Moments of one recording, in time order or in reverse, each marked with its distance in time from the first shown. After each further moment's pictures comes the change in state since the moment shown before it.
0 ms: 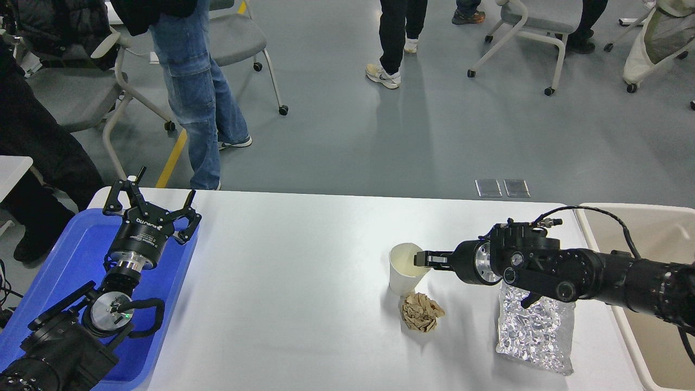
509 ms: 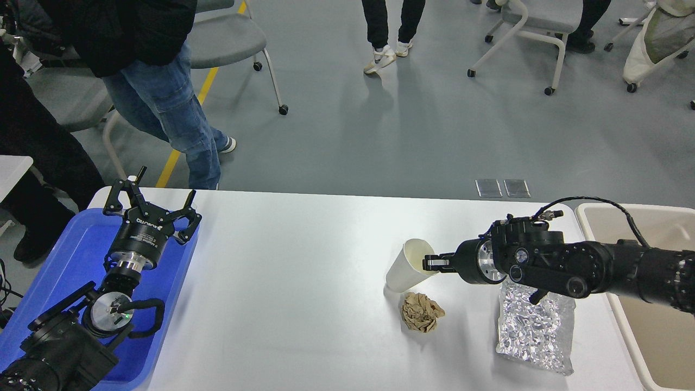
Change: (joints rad) left arm 0.000 0.000 0.000 0.000 0.000 0.000 0.000; right arm 0.067 -0.035 -0.057 0.087 -0.008 0.021 -0.001
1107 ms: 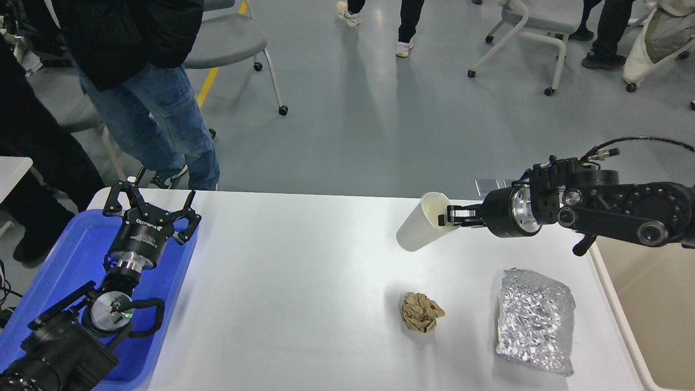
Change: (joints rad) left arm 0.000 0.000 0.001 0.000 0.000 0.000 0.000; right arm 0.296 -0.270 -0.014 0.279 0.099 0.107 -0.004
